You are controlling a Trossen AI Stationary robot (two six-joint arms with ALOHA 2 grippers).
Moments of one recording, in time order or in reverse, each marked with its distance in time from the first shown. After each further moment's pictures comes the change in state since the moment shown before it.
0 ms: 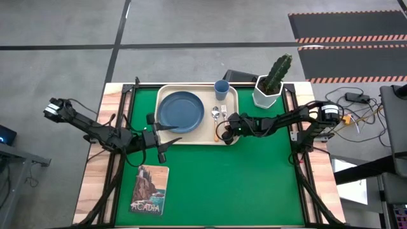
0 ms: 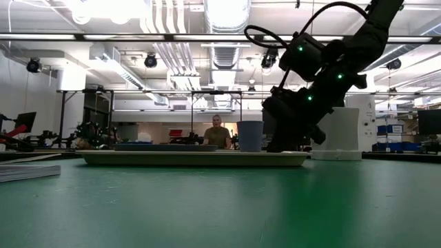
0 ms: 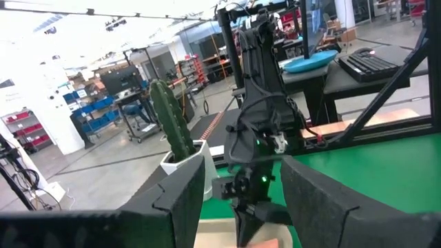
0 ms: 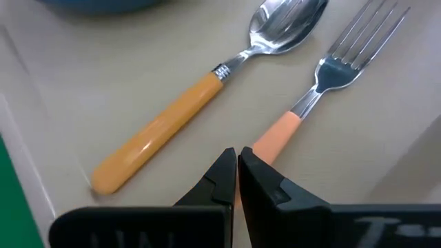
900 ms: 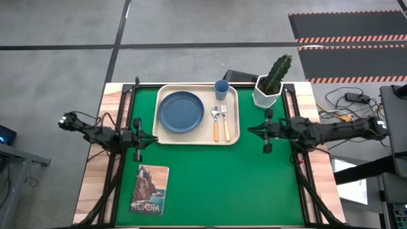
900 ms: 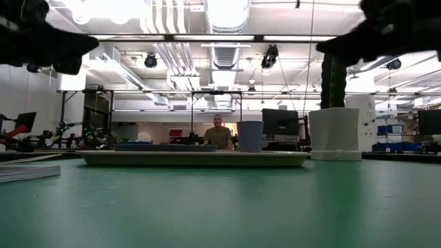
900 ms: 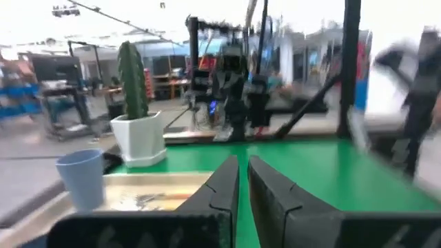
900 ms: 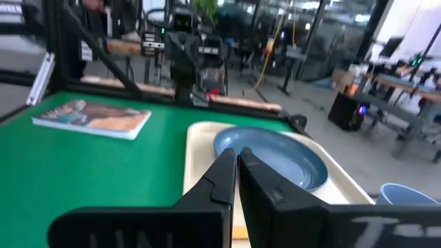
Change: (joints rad) left arm 0.000 -0.933 -0.618 -0.291 0.212 -0.222; right arm 0.148 -1.053 -0.445 0.149 -0.161 -0.719
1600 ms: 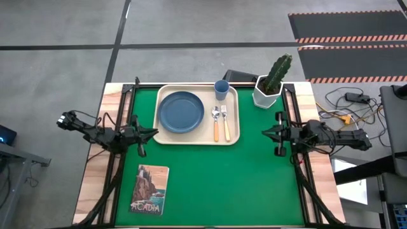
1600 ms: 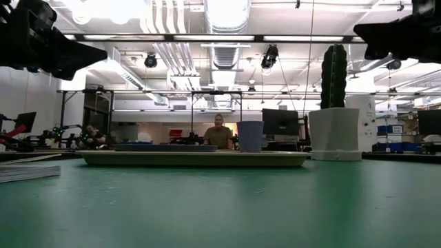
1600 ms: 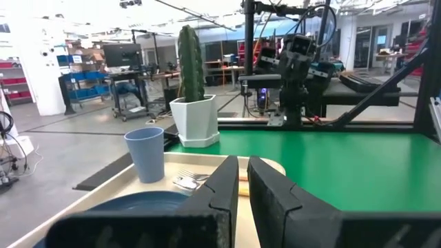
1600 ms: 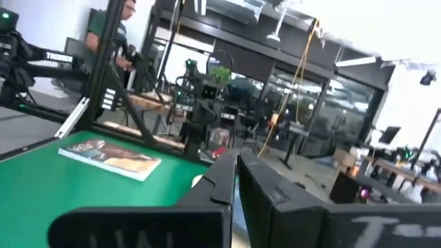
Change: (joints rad) left arm 0.001 0.058 -0.002 0.009 -0.220 -0.008; right arm 0.000 -0.596 -0.190 -0.140 -0.126 -0.137
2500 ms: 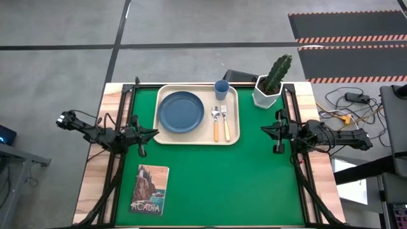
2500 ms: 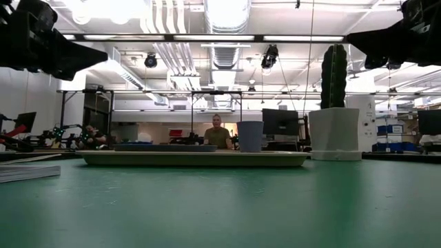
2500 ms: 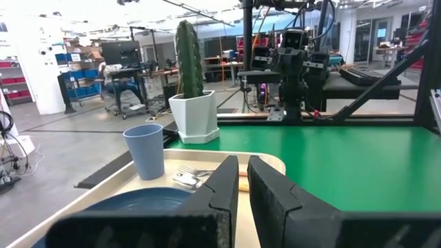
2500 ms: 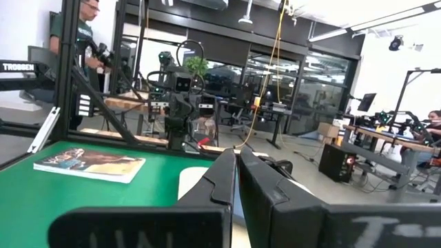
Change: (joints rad) left arm 0.000 0.022 -0.002 0.000 0.001 0.001; right arm 0.000 0.033 -0.001 0.000 0.119 0.114
